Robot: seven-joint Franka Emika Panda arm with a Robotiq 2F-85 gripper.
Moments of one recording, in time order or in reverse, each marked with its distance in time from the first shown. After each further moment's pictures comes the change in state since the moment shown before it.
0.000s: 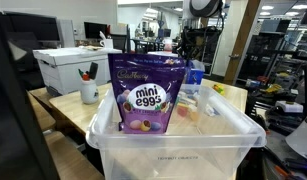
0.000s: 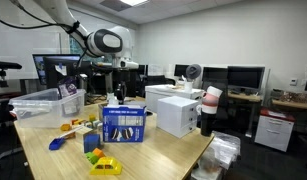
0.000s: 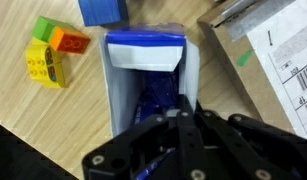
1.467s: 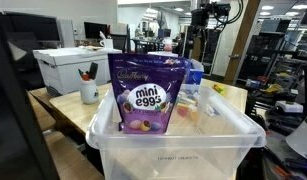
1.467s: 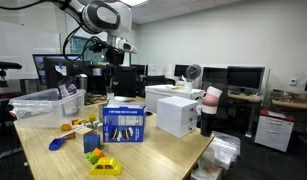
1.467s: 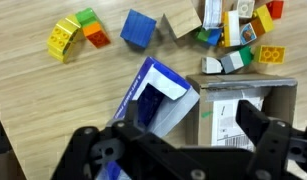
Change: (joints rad) arm -0.031 -0.152 0.003 0.046 0.125 -0.298 -0.677
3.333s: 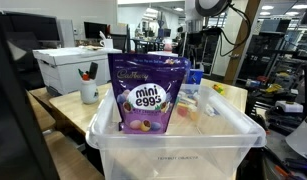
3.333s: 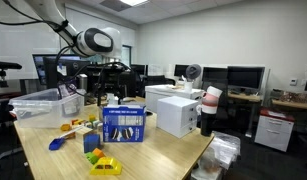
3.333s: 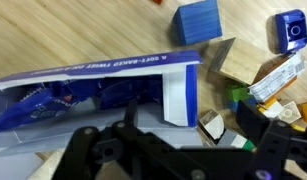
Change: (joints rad) arm 0.025 0.069 0.056 -0.155 -0.185 0.237 -0.739
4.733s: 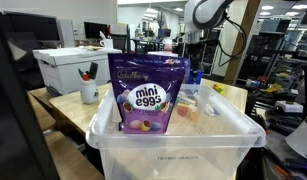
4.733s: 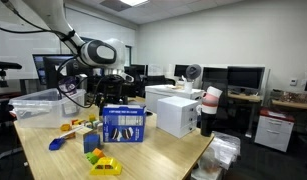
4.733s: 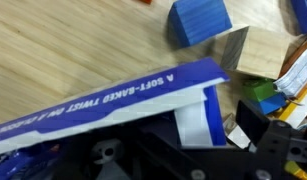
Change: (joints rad) arm -0.022 0.083 -0.014 -0.024 0.040 0.090 0.131
